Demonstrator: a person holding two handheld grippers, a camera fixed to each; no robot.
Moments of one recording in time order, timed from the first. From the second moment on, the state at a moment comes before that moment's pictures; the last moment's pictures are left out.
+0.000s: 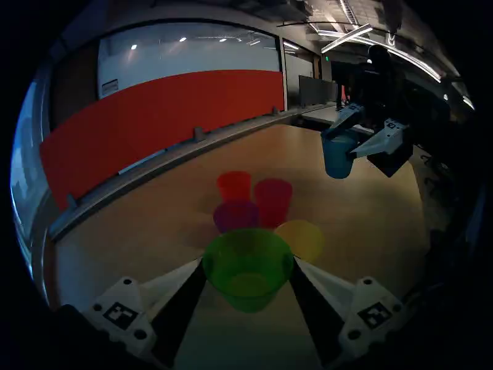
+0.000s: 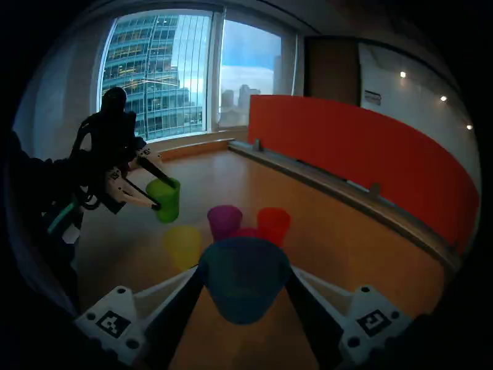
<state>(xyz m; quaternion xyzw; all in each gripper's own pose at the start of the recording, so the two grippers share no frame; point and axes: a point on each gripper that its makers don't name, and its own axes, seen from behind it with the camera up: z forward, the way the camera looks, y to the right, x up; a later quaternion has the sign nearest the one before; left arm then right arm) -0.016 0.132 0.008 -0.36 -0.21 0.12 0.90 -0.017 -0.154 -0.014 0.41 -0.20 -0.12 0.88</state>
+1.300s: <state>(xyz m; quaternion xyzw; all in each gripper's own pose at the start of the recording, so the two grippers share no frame) -0.083 0.130 0.013 -0.37 -0.27 0.13 0.88 -0.065 -0.156 -0.013 0.41 -0.25 -0.12 0.87</state>
